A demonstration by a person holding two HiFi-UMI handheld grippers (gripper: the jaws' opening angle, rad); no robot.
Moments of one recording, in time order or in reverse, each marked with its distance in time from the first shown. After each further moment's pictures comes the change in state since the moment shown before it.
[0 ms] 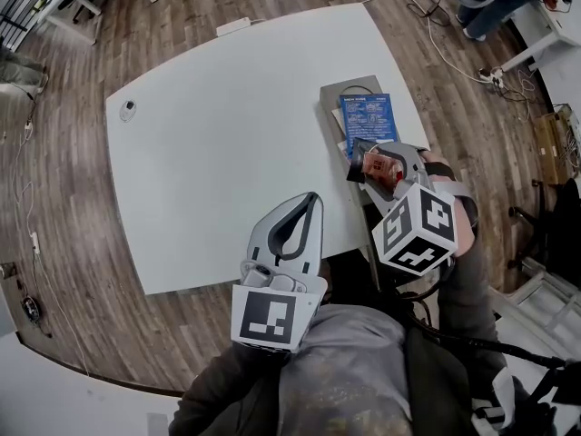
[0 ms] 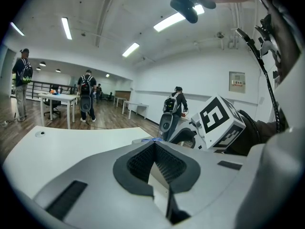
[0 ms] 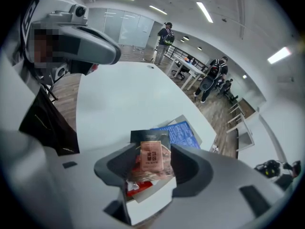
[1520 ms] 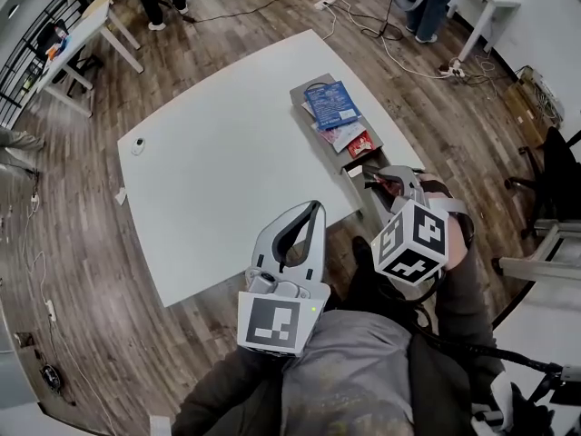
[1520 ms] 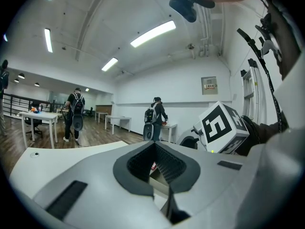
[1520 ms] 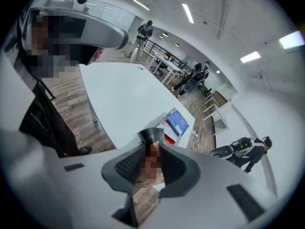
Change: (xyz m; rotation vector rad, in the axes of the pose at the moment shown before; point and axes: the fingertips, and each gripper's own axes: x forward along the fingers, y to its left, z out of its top) left arm -0.106 -0.074 0.008 0.171 -0.144 -0.196; right arm -0.098 0.093 -0.028 0.159 0.074 -0.259
